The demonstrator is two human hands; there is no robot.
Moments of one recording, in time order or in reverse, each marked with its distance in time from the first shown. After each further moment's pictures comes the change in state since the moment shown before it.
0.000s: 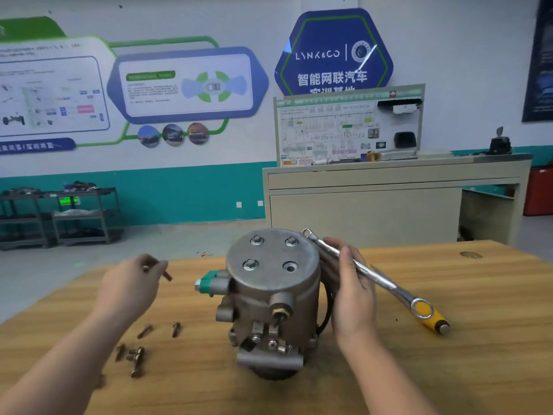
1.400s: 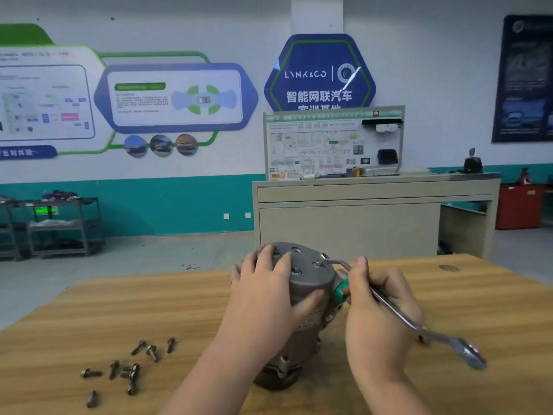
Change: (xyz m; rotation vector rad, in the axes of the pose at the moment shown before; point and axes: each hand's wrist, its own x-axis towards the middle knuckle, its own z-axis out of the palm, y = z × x) left_hand -0.092 0.134 0.025 0.167 -0.188 0.570; right_hand -0.028 -0.053 0.008 -0.544 0.397 -0.548
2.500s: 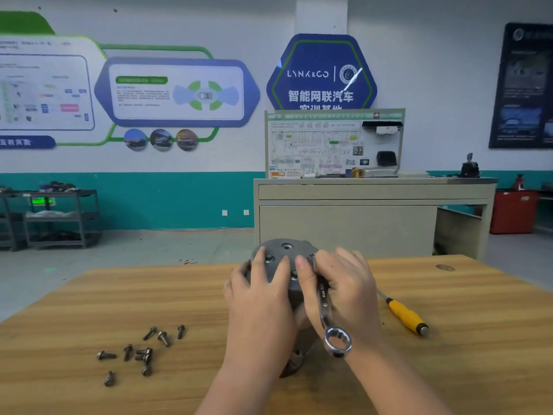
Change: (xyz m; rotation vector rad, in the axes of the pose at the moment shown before) left_hand -0.041 -0.003 -0.001 -0.035 0.190 -0.041; right_hand -0.001 -0.032 0.019 -0.299 -0.471 -0.676
